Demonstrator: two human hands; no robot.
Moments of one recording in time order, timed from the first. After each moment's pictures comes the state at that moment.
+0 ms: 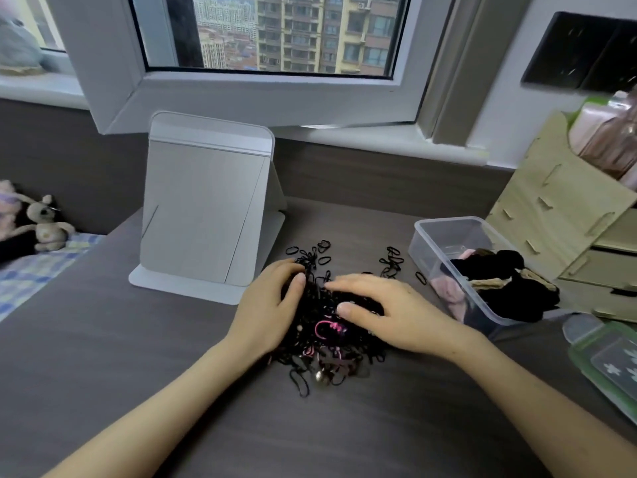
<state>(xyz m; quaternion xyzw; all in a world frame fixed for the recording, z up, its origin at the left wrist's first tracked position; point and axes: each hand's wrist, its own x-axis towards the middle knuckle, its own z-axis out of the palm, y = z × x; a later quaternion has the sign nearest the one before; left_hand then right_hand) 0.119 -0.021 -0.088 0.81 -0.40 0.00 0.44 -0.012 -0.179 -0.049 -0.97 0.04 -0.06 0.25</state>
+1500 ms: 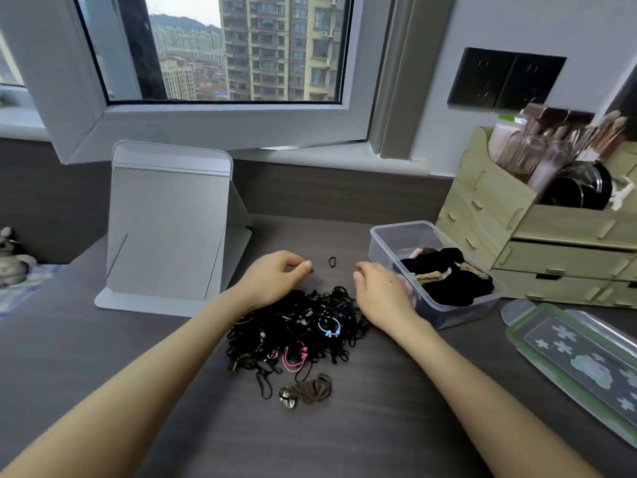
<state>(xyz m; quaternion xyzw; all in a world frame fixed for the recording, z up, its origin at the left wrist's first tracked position) 0.133 -0.080 -0.049 0.81 -0.49 -0.11 0.31 -0.015 -0.206 -0.062 -0.92 0.34 -0.17 0.12</state>
